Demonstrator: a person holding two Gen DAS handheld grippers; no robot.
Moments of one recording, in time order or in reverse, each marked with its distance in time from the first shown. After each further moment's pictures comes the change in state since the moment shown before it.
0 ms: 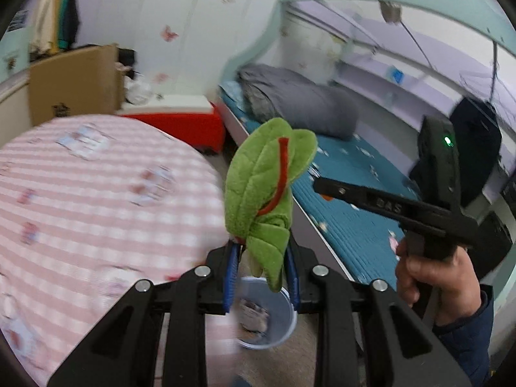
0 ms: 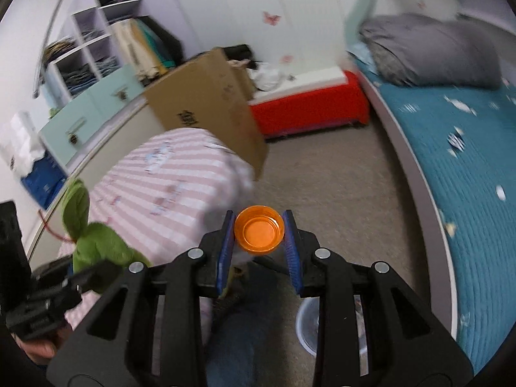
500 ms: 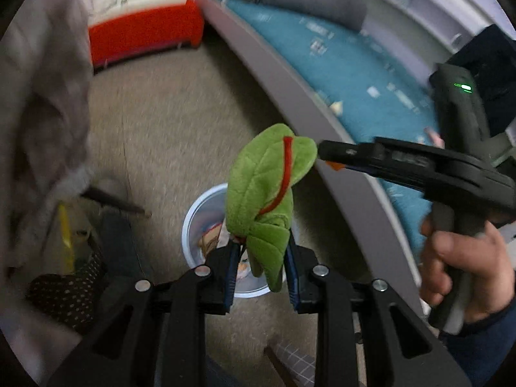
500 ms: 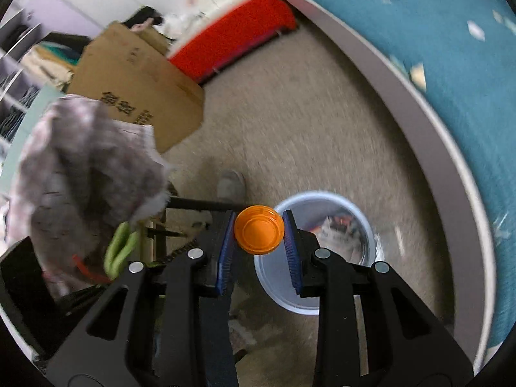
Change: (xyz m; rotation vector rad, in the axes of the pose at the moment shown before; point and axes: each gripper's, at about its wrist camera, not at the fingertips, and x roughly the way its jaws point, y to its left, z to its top) left arm 0.225 -0.016 -0.105 0.015 0.479 0.002; right arm 0.101 -0.168 -0.122 0.384 0.276 -0.076
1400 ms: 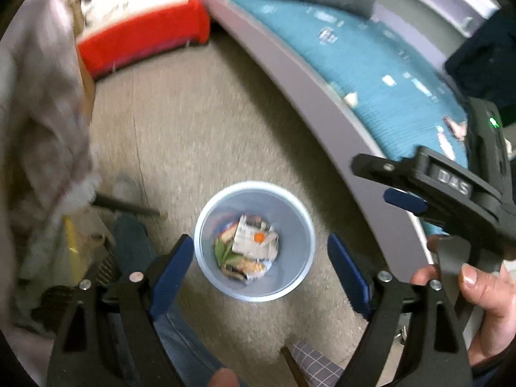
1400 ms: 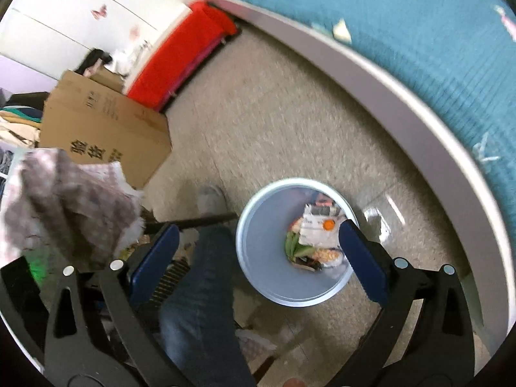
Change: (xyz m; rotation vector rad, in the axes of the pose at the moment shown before) left arm -0.013 -0.030 0.015 0.068 -0.031 0.097; right arm -0.027 -0.030 -0.020 0.225 -0.098 -0.071
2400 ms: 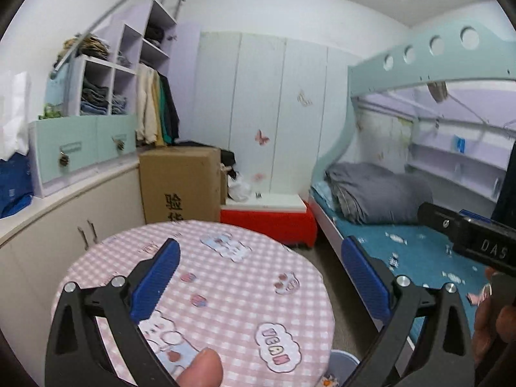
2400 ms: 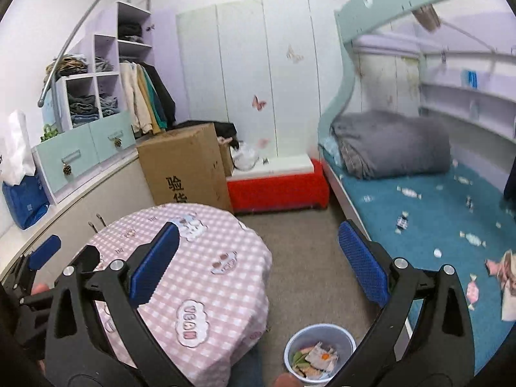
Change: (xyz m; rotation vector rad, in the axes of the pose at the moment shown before) left arm -0.431 0.085 -0.087 -0.253 -0.885 0.407; right arm -0.299 0.347 -0.123 -0.697 -0.631 0.070
